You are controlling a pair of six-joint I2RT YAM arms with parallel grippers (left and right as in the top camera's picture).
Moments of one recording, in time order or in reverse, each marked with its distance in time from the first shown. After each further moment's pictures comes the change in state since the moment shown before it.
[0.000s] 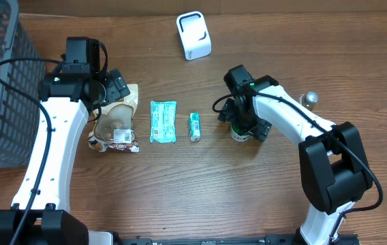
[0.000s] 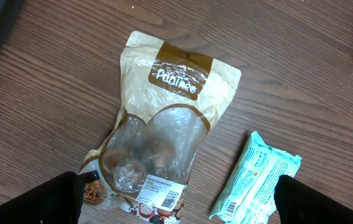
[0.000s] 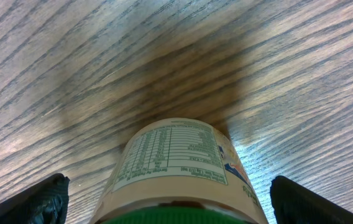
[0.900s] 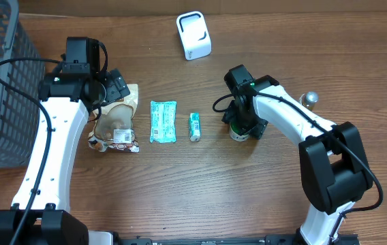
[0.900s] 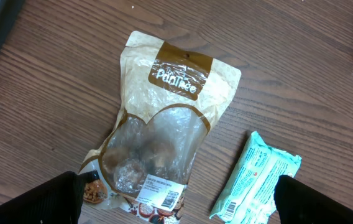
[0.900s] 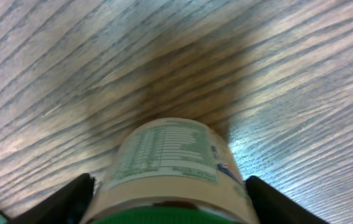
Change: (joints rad) left arm 0.000 0.000 0.000 0.000 0.000 0.000; right arm 0.000 0.000 0.000 0.000 -0.006 0.001
